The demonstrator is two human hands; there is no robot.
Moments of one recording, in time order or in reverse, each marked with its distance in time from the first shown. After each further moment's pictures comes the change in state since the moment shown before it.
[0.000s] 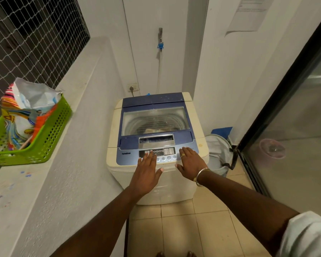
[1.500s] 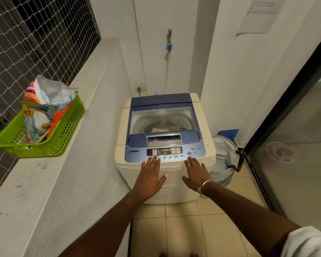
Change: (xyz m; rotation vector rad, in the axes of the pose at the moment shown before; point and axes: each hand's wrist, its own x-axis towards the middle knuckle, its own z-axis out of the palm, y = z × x) left_hand -0.028 -0.012 0.000 0.026 -0.036 -0.006; right_hand -0.022 -0.015 0.041 0.041 -0.159 0.084
